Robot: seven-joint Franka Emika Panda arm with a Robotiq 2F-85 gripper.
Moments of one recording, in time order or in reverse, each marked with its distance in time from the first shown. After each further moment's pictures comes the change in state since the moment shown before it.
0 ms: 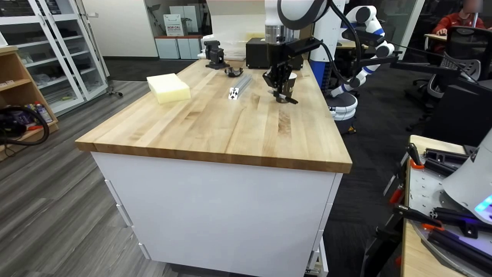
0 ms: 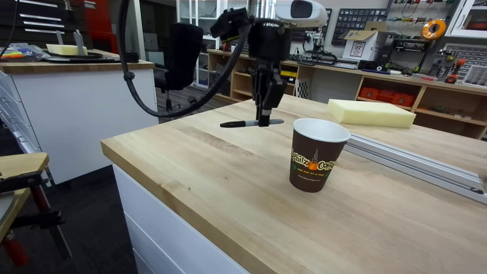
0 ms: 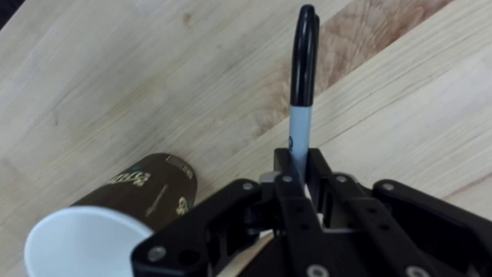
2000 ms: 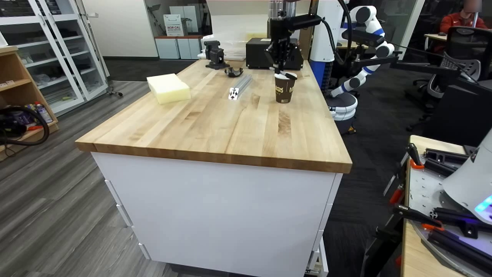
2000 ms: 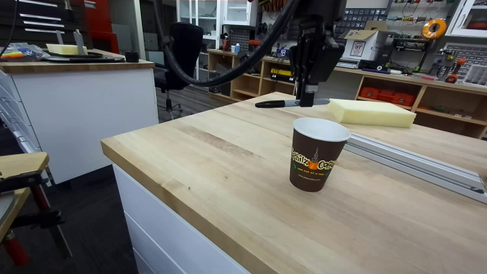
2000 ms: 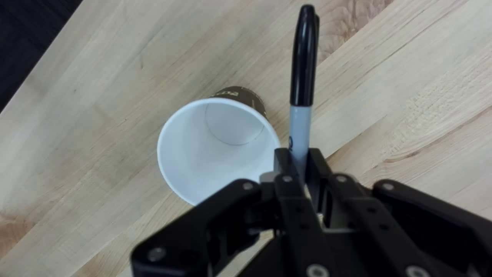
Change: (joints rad) arm -0.079 0.019 -0.027 0.180 0.011 -0.132 -0.042
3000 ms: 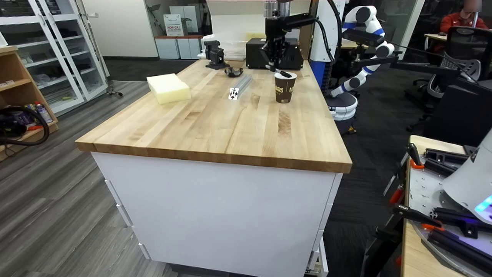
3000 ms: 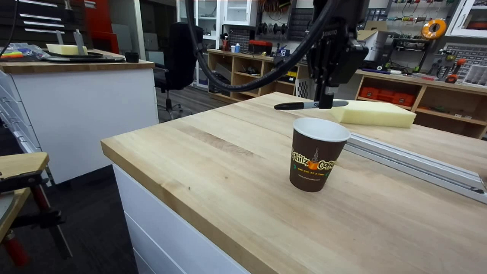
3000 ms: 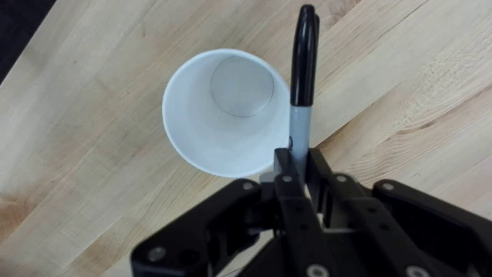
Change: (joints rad) arm -0.021 0.084 -0.002 0.127 0.009 -0.035 -0.015
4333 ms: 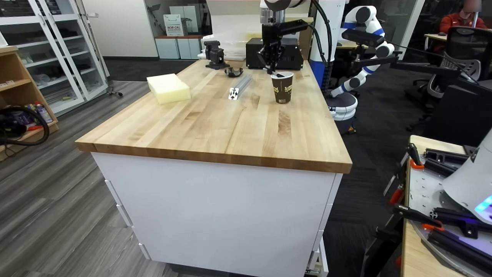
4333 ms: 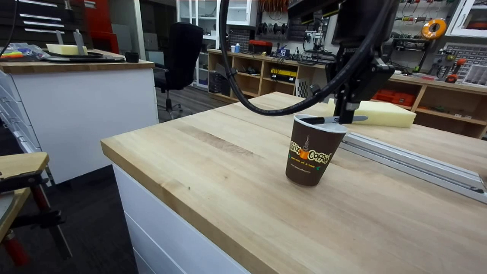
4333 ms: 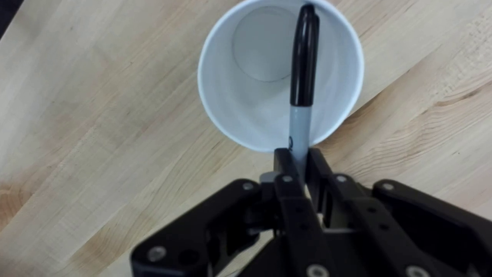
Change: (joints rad) arm -0.030 0.123 -0.007 0.135 0.013 -0.013 -0.026
